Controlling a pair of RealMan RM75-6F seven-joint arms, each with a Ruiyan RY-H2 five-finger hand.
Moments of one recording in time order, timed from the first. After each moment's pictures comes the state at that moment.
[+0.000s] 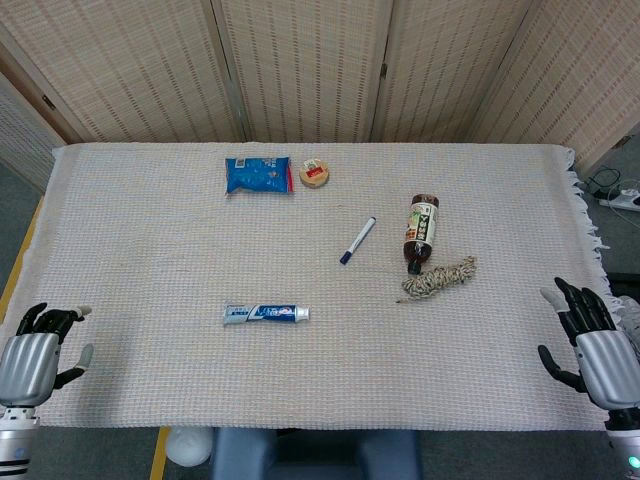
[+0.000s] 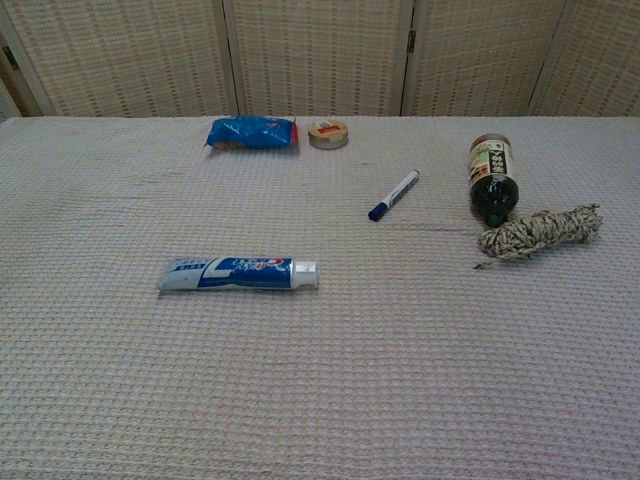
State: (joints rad) left arm -0.14 -1.13 -0.03 -1.74 1.45 1.50 0.19; right arm 0.07 -1.02 -0.01 -1.66 -1.62 1.55 0.13
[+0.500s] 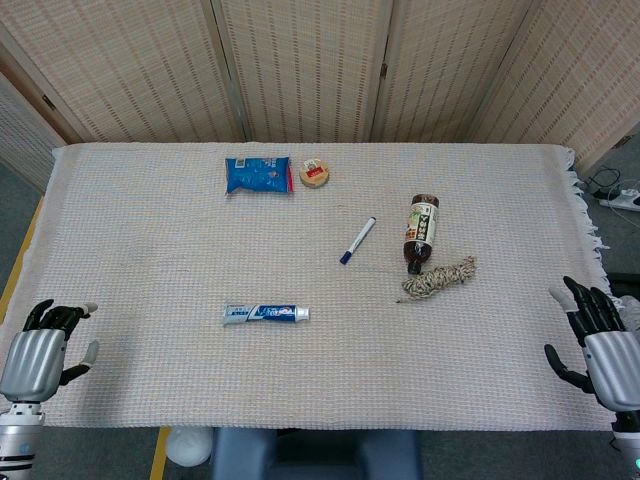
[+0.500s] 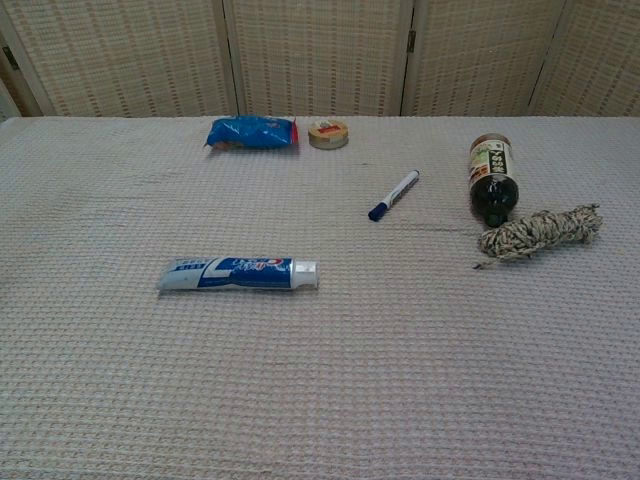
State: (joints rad) left arm -0.15 -1.13 -0.05 -1.75 1.45 1.48 0.20; right arm 0.06 -1.02 0.00 -1.64 -1.62 1.58 0.15
